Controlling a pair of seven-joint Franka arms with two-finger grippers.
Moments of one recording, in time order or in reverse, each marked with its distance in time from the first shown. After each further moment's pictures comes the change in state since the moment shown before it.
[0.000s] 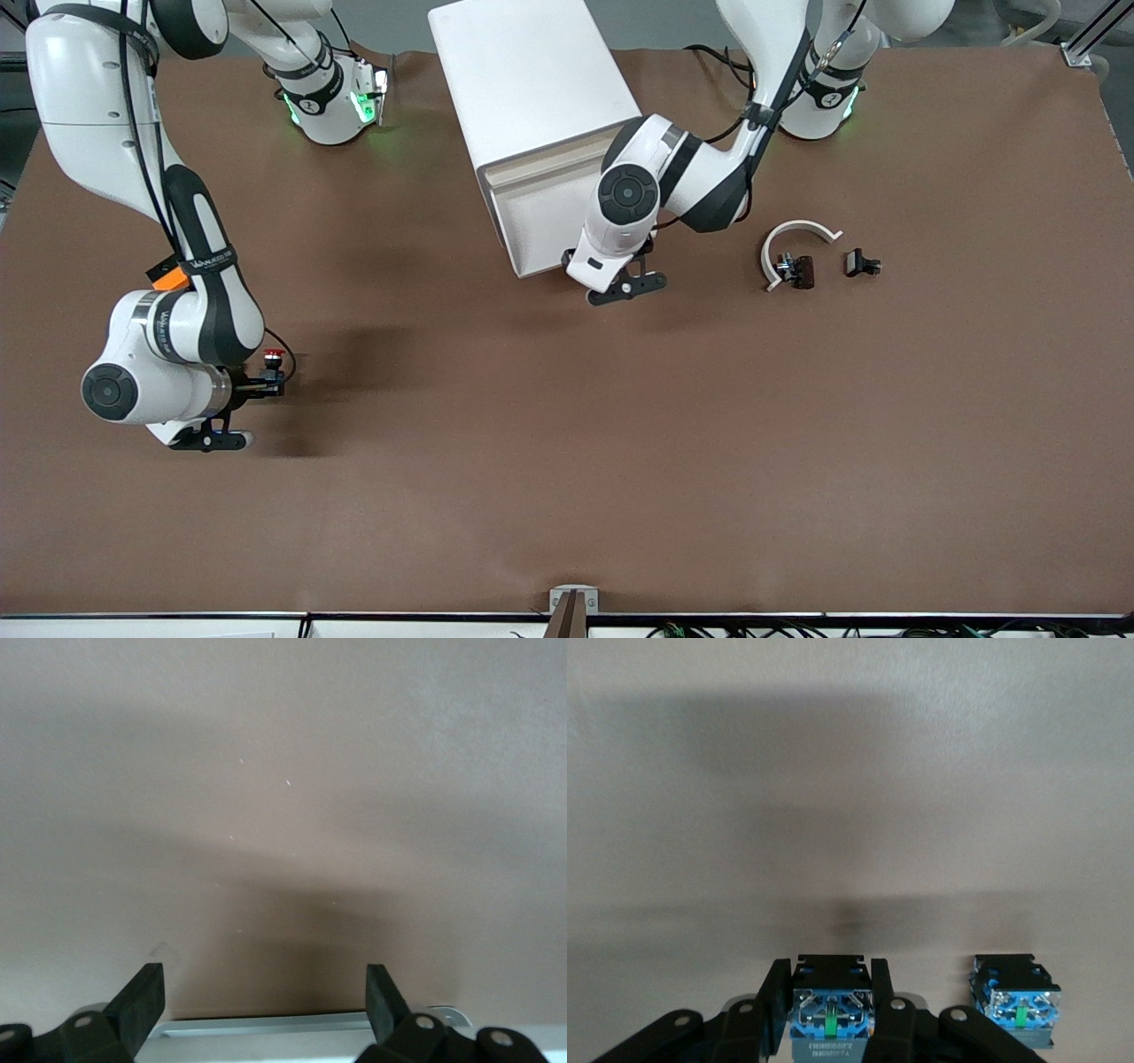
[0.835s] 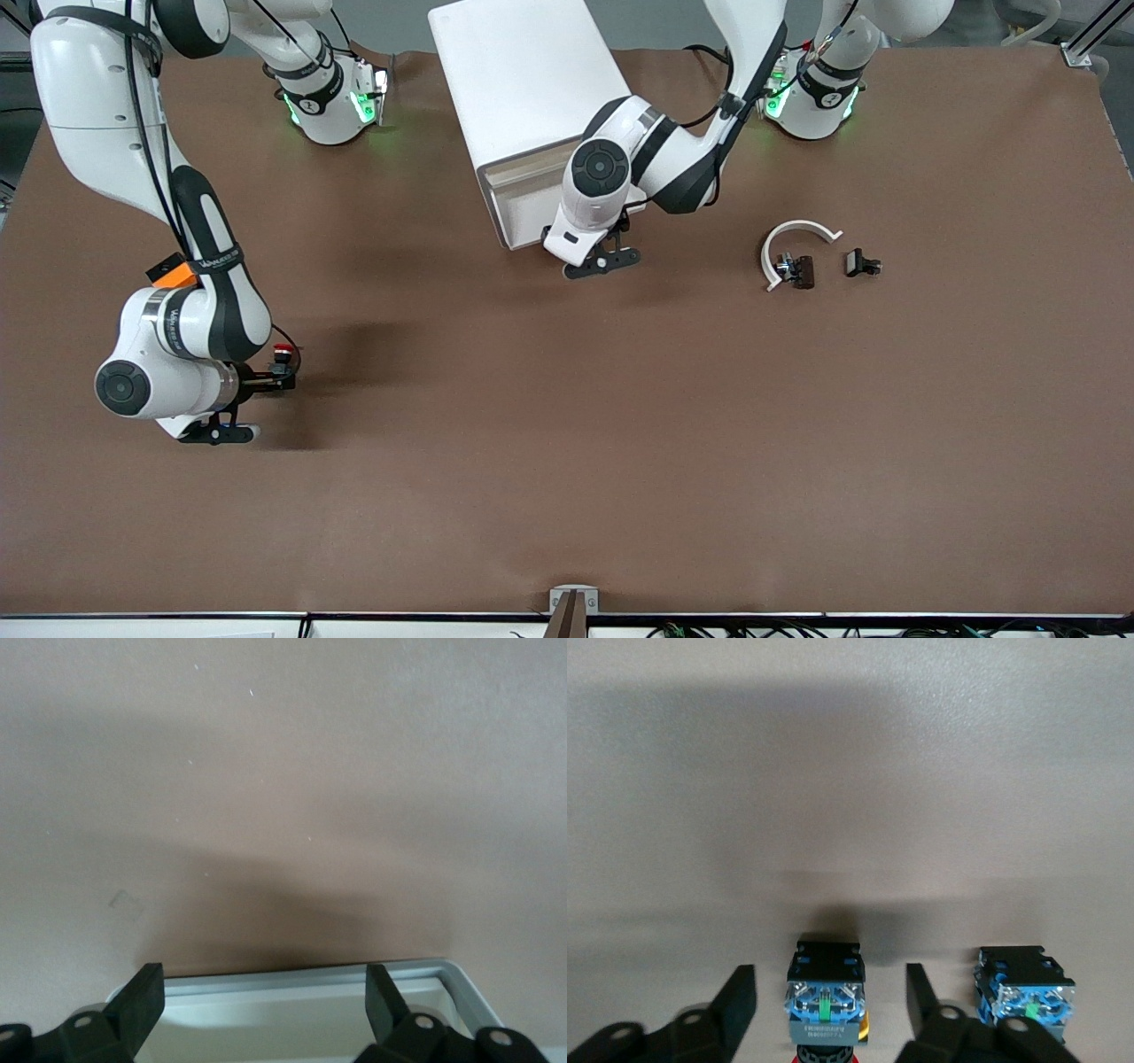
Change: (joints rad) left arm -0.015 -0.017 -0.081 -0.042 0.000 0.040 -0.051; right arm 0.015 -0.010 -0.015 -0.034 -0.002 0.022 0.000
